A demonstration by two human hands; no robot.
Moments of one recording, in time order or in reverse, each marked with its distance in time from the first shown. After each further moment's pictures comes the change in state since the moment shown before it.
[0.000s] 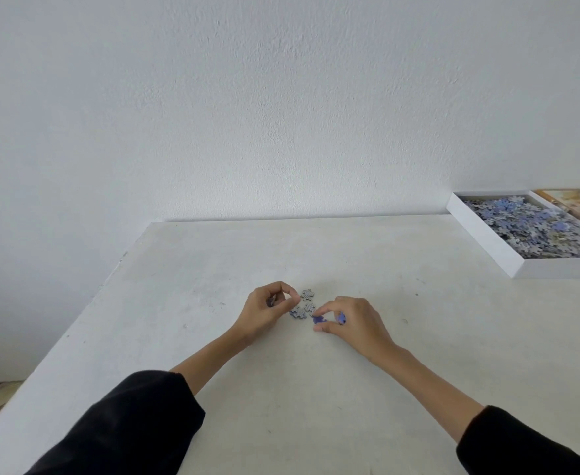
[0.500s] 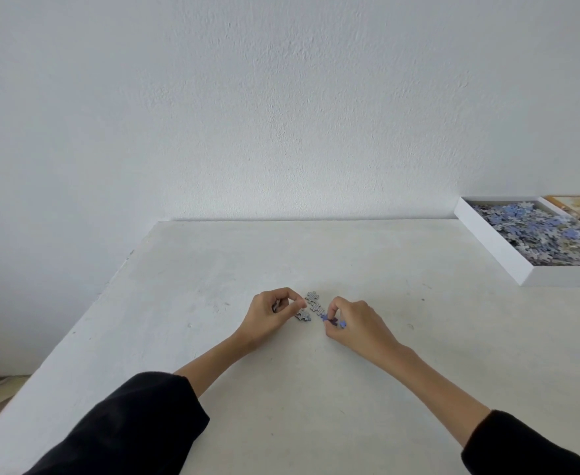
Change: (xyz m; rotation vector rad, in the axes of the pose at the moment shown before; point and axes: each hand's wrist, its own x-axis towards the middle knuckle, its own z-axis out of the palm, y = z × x) left_hand -0.005 -0.002 0.002 0.102 0.026 0.098; right_hand 0.004 -0.007 -0.001 -0.201 -0.057 0.023
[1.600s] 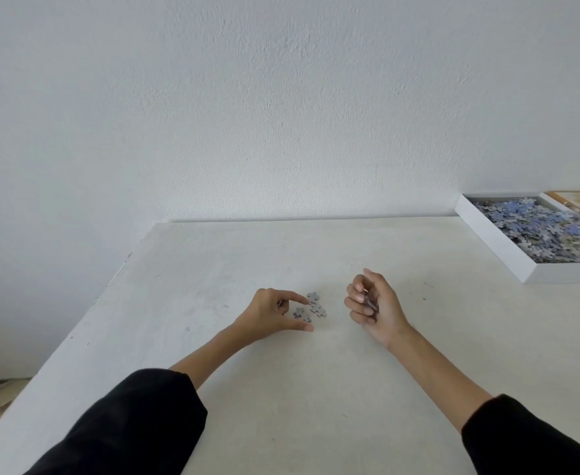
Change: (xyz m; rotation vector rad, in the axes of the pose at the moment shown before) left_hand 0.016 -0.001 -0.009 0.200 -0.172 -0.040; right_hand 0.023 0.021 -0.014 1.727 -0.112 0.306
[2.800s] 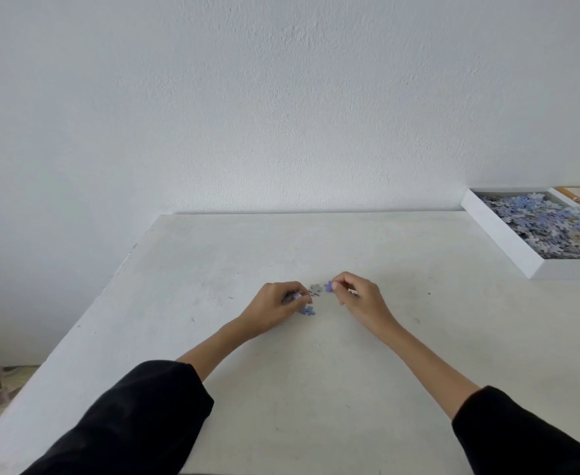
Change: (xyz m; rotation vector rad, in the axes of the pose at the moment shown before) left_hand -0.002 0.001 0.003 0.025 -0.013 0.037; right_hand 0.004 0.017 0.013 -1.127 0.131 -0.329
